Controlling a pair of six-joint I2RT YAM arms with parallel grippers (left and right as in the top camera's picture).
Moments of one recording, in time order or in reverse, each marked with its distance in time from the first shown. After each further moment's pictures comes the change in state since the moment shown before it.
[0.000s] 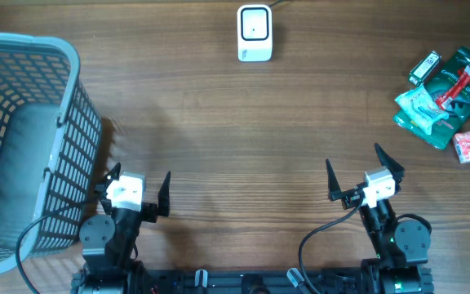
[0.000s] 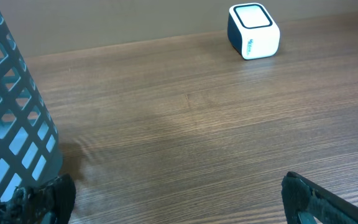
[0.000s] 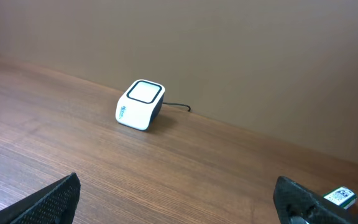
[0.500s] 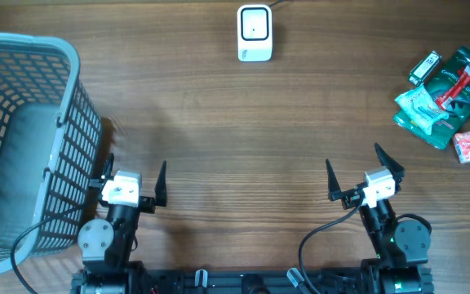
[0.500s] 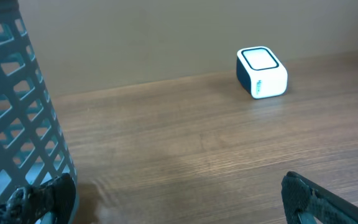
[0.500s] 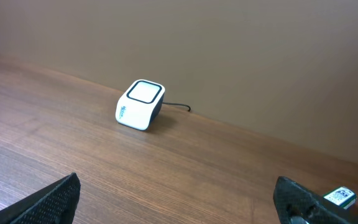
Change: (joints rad) left arm 0.000 -0.002 -0.053 0.224 -0.034 0.000; right arm 0.000 0.000 0.000 0.000 0.000 0.000
